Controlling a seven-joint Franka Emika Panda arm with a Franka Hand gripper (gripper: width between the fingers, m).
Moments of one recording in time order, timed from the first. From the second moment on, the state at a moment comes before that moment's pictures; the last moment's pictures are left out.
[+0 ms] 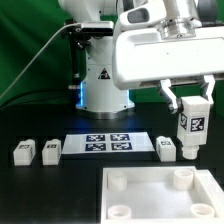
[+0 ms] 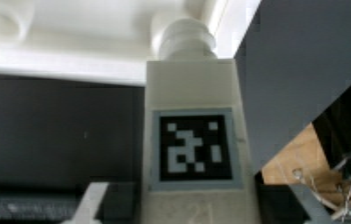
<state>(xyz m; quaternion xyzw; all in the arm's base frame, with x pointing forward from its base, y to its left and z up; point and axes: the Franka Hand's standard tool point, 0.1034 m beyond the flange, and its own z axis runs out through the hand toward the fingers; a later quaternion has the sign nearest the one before) 0.593 0.105 0.159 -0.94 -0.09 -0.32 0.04</state>
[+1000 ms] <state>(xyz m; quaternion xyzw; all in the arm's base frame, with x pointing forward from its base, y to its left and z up) 0.619 0.113 0.104 -0.95 -0.06 -0.30 0.05</state>
